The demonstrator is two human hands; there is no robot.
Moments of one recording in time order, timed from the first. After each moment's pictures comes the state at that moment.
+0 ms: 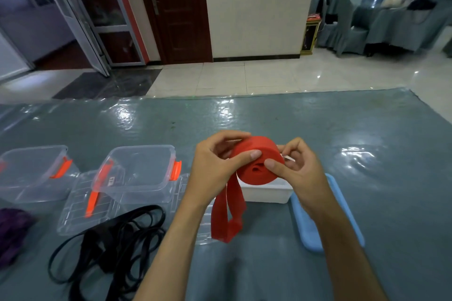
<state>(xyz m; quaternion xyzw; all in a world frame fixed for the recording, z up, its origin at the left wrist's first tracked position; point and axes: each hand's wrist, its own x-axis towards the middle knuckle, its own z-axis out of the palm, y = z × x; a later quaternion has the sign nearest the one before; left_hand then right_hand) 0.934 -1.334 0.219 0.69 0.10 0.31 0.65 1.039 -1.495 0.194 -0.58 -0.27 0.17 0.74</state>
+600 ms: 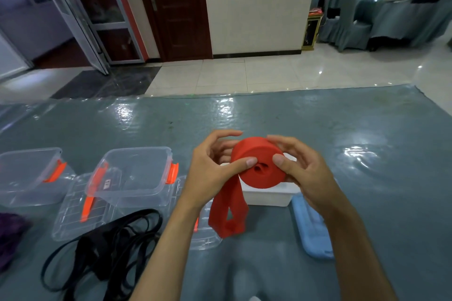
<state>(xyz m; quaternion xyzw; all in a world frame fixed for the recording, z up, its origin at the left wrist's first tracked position) 0.951 -1.318 0.204 0.69 0.11 0.28 0.66 1.075 -1.496 0.191 -0.57 -0.31 0.26 0.72</state>
